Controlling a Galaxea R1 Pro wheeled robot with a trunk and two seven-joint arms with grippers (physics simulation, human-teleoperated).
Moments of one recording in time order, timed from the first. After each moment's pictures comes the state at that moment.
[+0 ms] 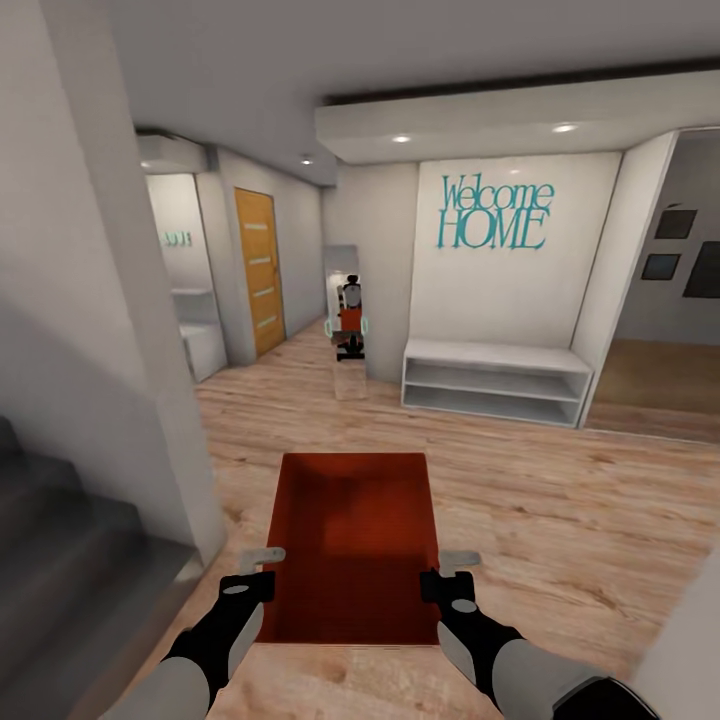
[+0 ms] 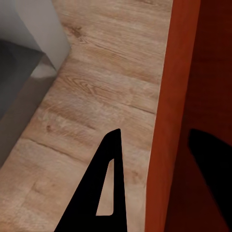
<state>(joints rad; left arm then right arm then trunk) -0.60 -0.11 0.08 -0.42 -0.05 0.17 0.26 -0.72 0.13 0.35 -0.08 -0.27 -0.18 -0.23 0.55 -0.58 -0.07</state>
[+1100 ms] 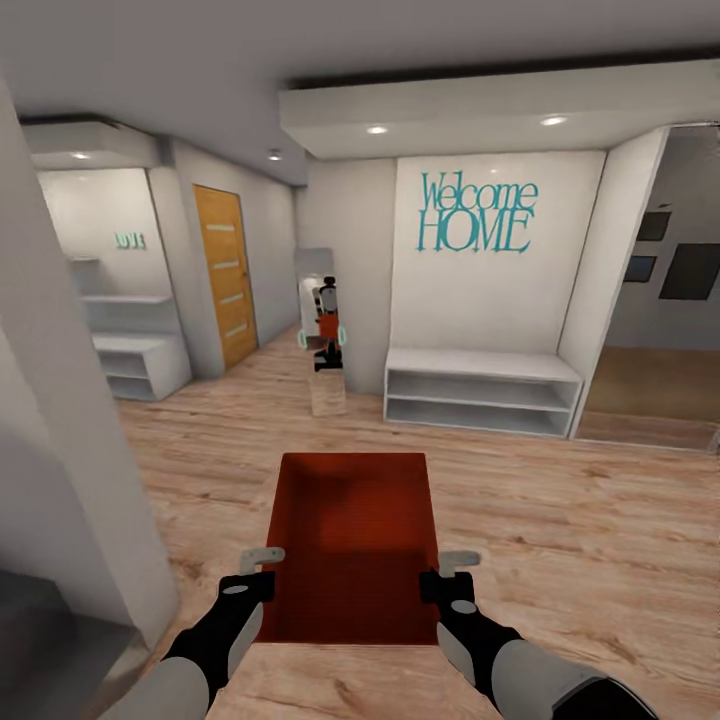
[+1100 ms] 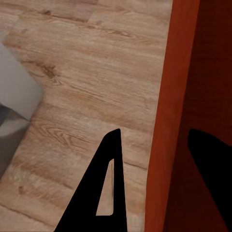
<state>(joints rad) -0.60 -0.11 0.08 -0.42 -0.05 0.17 0.26 -0.72 0.13 0.35 -0.08 -0.27 -0.19 -0.23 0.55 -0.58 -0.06</state>
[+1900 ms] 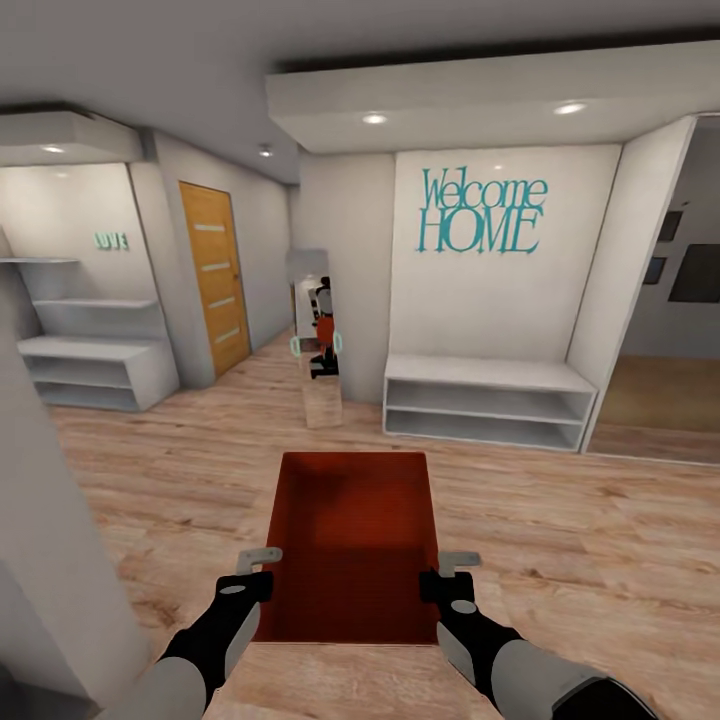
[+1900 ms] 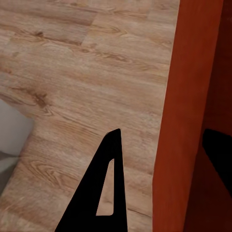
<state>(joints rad) -0.60 -0.10 0.08 -0.42 -0.05 0.17 0.26 -0.72 0.13 0.35 -0.08 -0.27 -0.19 -0.23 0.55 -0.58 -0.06</state>
